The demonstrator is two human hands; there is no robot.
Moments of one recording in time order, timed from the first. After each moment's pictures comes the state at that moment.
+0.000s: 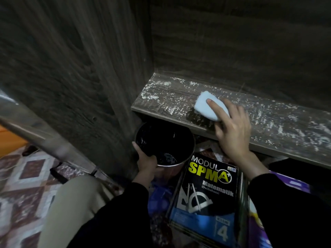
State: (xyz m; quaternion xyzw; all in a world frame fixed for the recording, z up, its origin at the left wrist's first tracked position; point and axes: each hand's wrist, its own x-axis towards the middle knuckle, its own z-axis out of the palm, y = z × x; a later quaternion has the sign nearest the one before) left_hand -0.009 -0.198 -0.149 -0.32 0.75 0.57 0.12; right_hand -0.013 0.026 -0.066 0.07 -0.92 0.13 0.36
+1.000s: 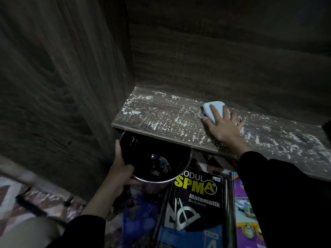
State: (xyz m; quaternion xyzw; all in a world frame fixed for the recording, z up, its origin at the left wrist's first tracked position) left_hand -0.024 -0.226 -0.095 -0.16 0.70 0.67 0.20; right_hand -0.070 0.080 -0.053 -0.20 -0.97 0.12 -0.03
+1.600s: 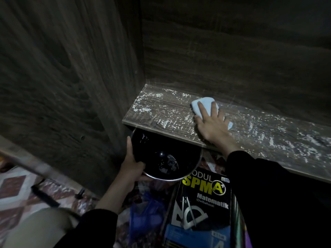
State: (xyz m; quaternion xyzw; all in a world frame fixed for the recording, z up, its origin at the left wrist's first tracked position) left_hand -0.021 -0.223 -0.088 -0.18 0.69 0.68 0.20; right_hand -0.089 0.020 -0.057 -0.12 -0.98 0.14 -0.03
